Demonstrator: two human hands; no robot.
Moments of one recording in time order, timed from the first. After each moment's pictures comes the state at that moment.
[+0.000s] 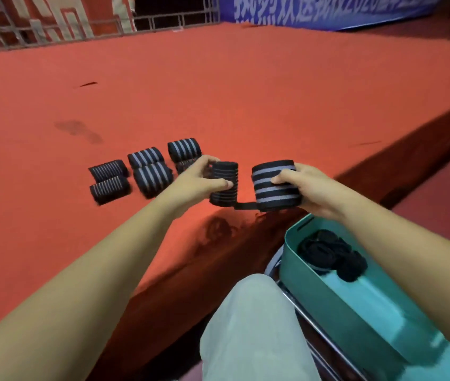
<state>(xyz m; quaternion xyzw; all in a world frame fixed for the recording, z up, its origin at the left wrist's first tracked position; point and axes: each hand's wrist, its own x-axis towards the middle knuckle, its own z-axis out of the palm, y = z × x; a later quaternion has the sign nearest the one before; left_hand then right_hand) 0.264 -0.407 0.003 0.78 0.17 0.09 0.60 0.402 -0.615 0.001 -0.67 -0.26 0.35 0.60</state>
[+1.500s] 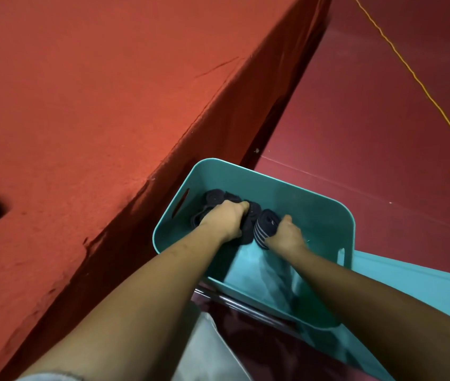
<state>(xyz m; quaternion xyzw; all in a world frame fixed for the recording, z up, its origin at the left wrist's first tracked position) 0.486 -0.645 -0.215 0.95 -0.12 -0.23 0.16 0.461 -0.807 -0.247 -0.92 0.17 0.21 0.30</state>
